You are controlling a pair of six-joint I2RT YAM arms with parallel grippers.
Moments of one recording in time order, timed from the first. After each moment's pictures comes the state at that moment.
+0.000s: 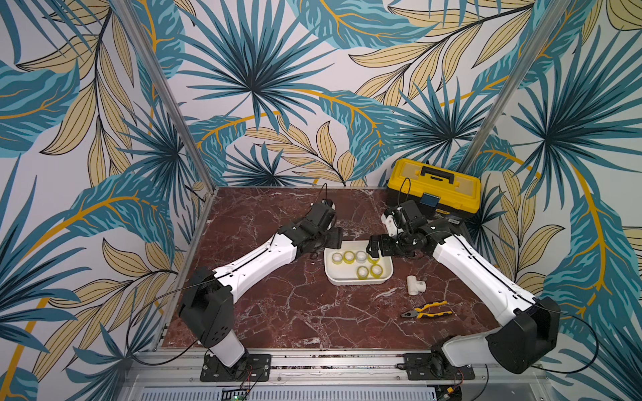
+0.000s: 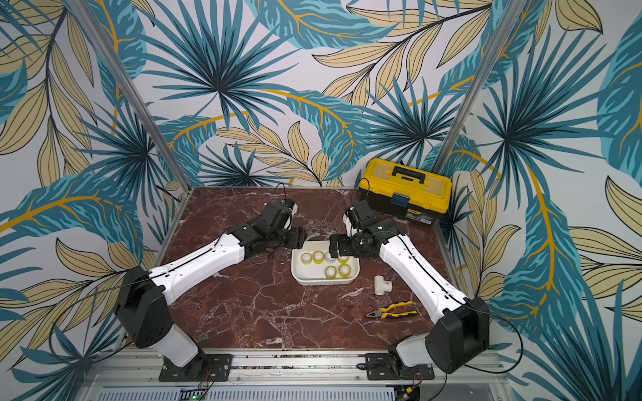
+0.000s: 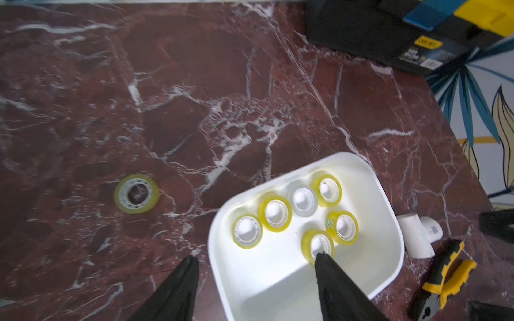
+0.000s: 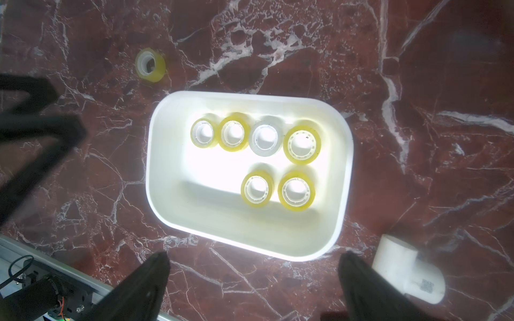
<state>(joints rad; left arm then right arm) -0.65 1.62 1.34 -0.50 -0.05 -0.45 0.41 1.44 1.30 -0.95 -0.10 0.35</state>
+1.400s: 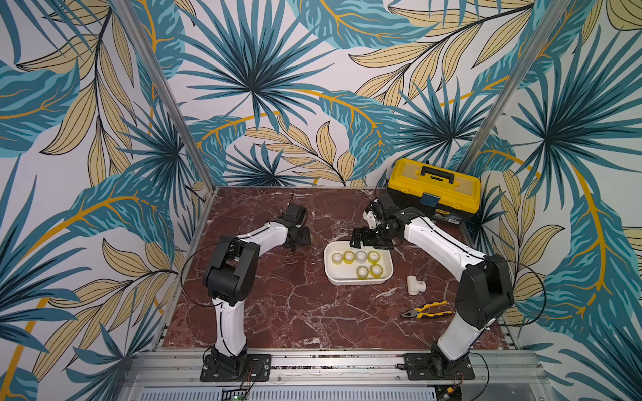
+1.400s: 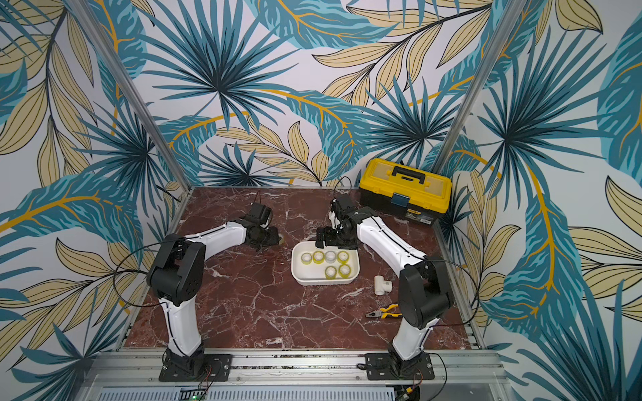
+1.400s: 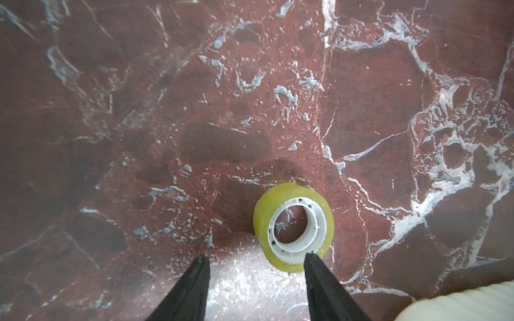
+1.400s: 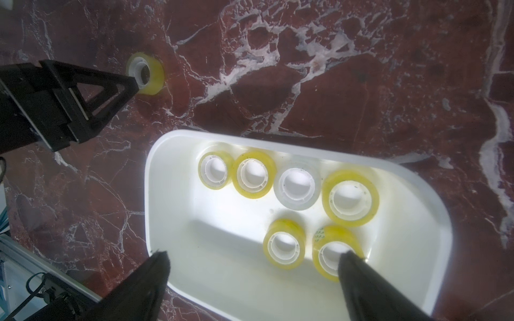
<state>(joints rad) -0.36 1.97 1.34 -0.43 0.02 -0.51 0.41 1.74 1.45 -0.86 -0.19 0.37</state>
